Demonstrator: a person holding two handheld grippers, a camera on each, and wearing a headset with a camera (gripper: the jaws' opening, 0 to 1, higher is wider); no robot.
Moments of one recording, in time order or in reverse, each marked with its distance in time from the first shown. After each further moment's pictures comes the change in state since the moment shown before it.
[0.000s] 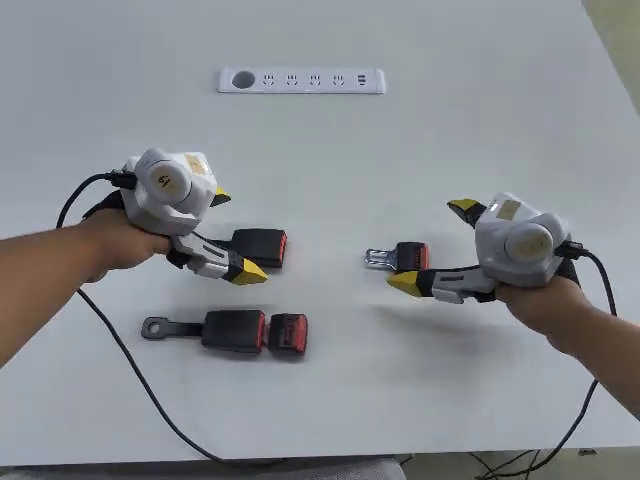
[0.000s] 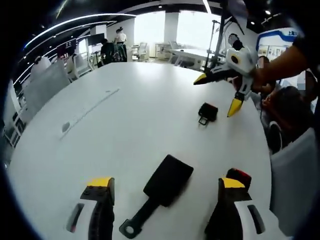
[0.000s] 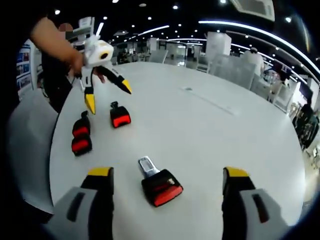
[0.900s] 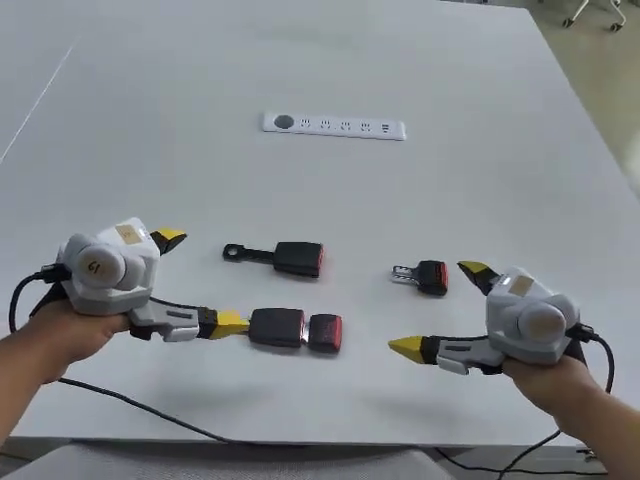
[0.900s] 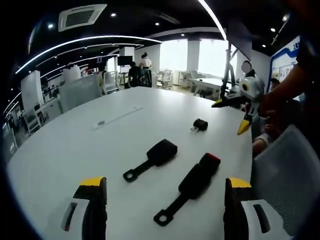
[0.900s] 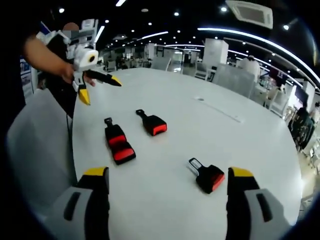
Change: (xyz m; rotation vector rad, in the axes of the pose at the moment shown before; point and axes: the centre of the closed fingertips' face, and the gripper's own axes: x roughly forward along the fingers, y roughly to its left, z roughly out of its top) left arm -0.125 -0.043 -0.058 -0.073 -0.229 0.131; right arm -0.036 0.089 0.011 -0.007 -0.037 -0.032
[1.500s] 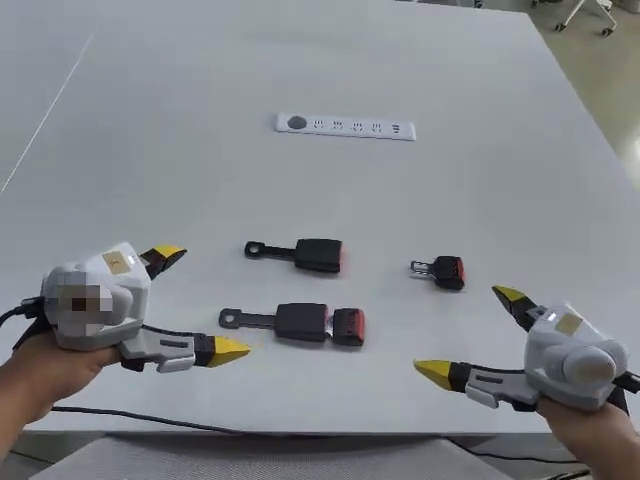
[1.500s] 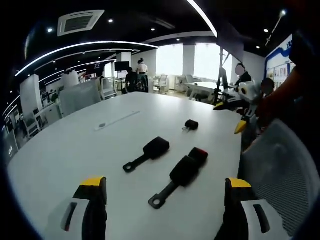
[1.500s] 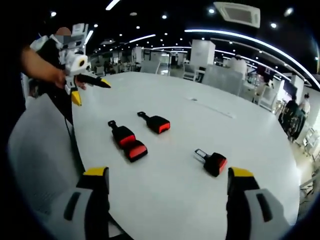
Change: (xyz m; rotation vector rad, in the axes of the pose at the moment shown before) left arm -0.044 -0.011 -0.014 0.020 -0.043 -0.019; right arm -0.028 0.036 -0.008 0.068 -0.018 -0.098
